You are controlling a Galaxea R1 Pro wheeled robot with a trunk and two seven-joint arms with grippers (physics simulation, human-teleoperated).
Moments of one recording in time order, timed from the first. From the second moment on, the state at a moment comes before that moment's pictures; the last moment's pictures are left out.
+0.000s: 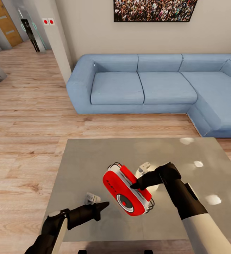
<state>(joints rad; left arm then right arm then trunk) -0.21 -0.10 0.02 -1.35 0.04 0.59 -0.87 -0.65 -0.03 0.15 -1.27 0.58 1.01 1.07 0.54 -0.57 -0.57</state>
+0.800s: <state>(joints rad) -0.26 -0.12 0.02 -1.23 0.02 0.58 -0.78 -0.65 -0.04 0.16 -1.32 0.57 1.01 1.12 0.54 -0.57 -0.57</state>
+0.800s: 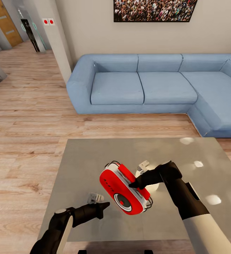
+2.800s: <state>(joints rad) -0.37 -0.17 -0.03 -1.01 0.02 0.51 -0.74 -0.65 -0.03 0.20 -1.31 0.58 1.01 1.12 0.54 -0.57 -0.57</state>
